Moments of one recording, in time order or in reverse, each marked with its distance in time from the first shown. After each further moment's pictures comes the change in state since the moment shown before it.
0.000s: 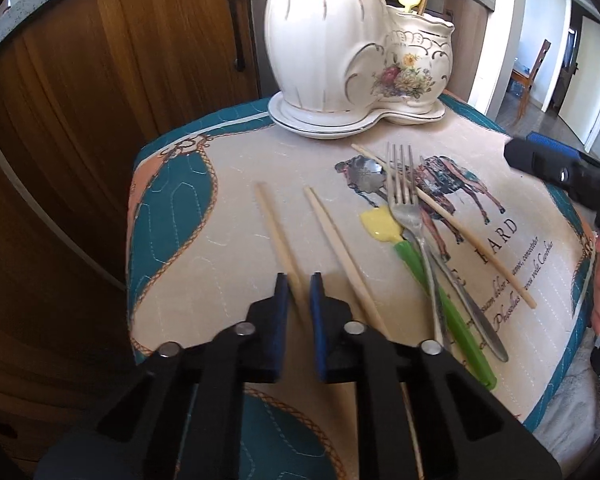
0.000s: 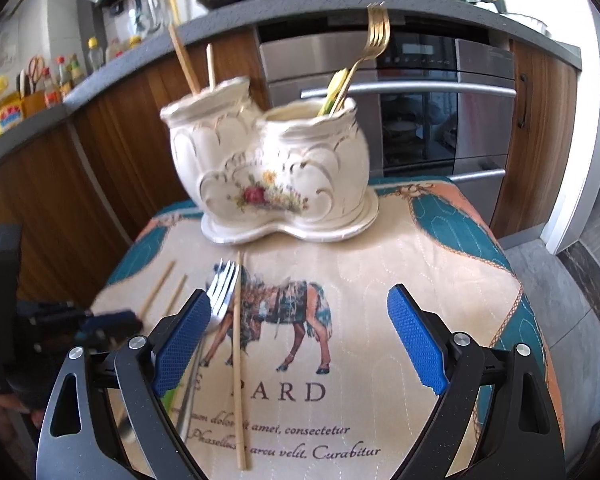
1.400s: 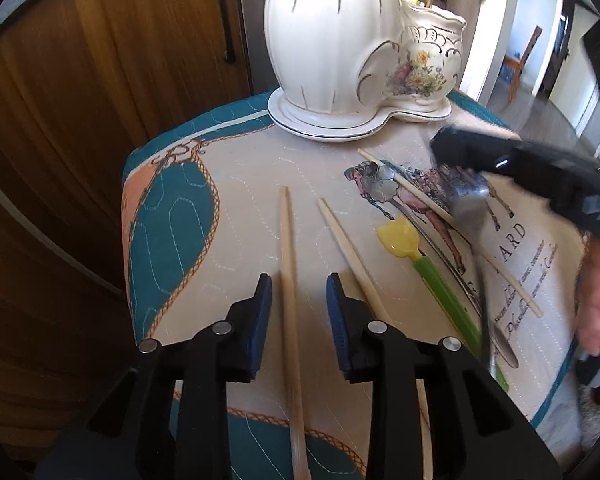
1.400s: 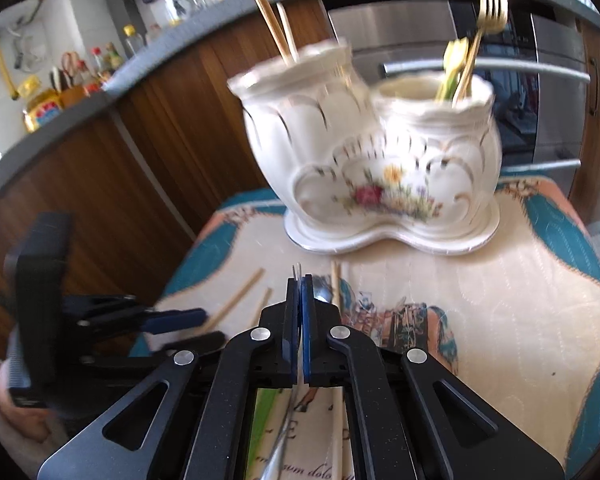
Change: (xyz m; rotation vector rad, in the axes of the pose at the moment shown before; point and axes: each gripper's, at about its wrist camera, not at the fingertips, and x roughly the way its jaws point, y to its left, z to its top) left arm 0.014 0.013 0.022 0.047 0.063 -0.034; right arm 0.034 0.045 0.024 0.010 0.053 0.247
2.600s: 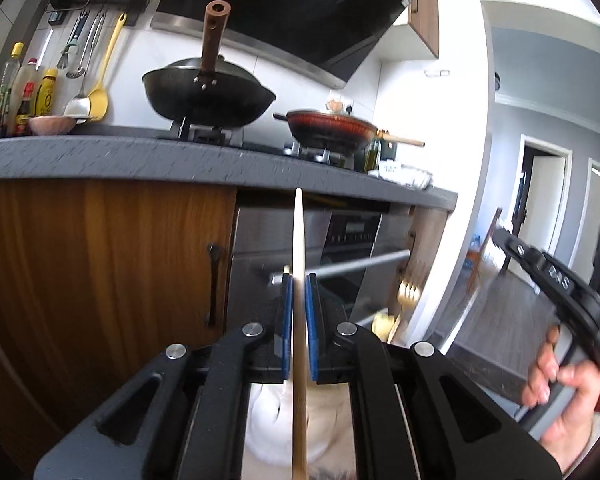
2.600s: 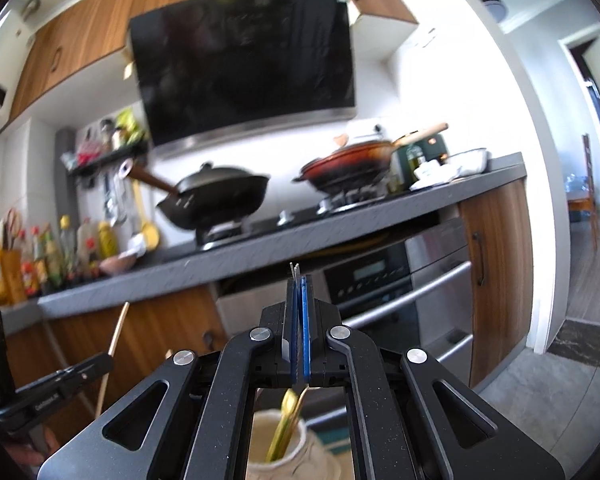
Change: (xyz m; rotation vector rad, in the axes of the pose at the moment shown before) left arm -0.116 0.025 0.132 -0.179 -0.768 -0.174; right arm -0.134 -0.056 0.115 0.072 -0.771 -0.342
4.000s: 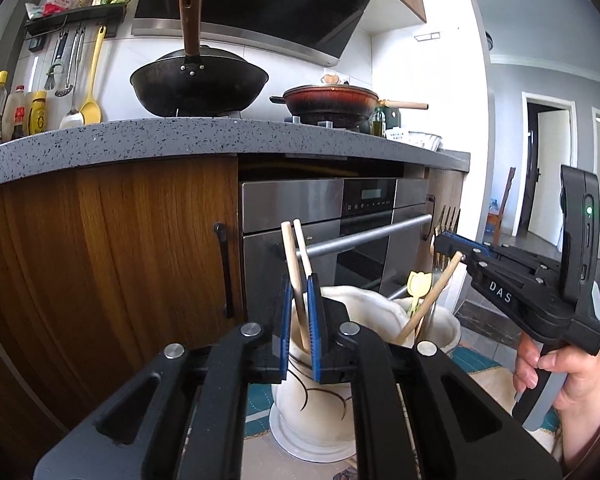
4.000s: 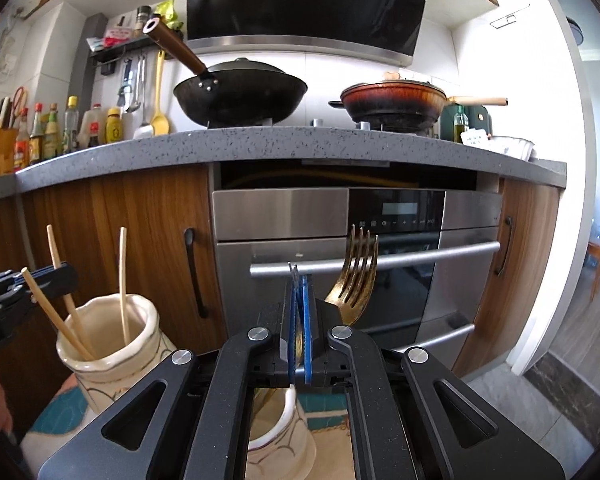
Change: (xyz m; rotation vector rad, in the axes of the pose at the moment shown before) left arm 0.023 -0.001 -0.044 0.155 0.061 0.080; right arm 0.072 0.028 -0.076 -0.290 0.256 0.028
